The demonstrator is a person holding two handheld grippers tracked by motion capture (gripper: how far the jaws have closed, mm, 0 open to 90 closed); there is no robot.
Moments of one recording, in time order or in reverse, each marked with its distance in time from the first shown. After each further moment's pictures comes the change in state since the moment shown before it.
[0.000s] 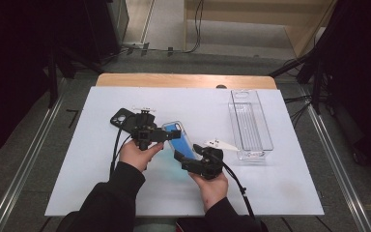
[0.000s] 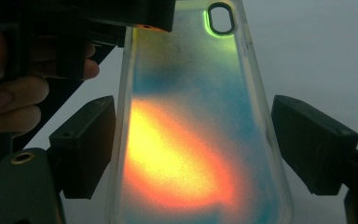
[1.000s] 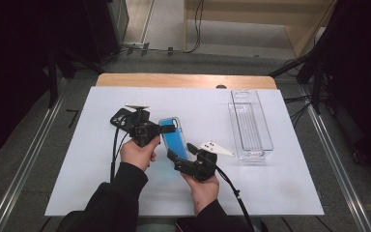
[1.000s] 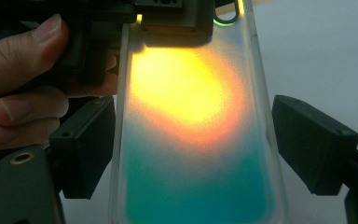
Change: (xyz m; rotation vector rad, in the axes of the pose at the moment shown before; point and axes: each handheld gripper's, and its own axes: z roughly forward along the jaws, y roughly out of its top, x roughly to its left) left arm 0.011 0.004 -0.003 -0.037 -0.082 -0.185; right arm 0.015 -0.008 0.011 -0.100 0.027 0.011
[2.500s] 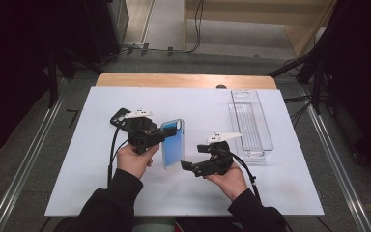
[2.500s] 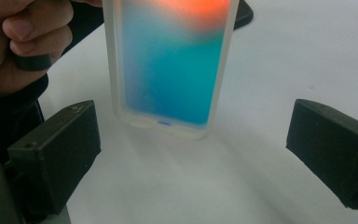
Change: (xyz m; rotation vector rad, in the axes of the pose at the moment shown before) left arm -0.022 -0.021 -0.015 -0.108 -0.015 0.386; right arm -0.035 0.040 -0.025 0.368 0.181 -0.245
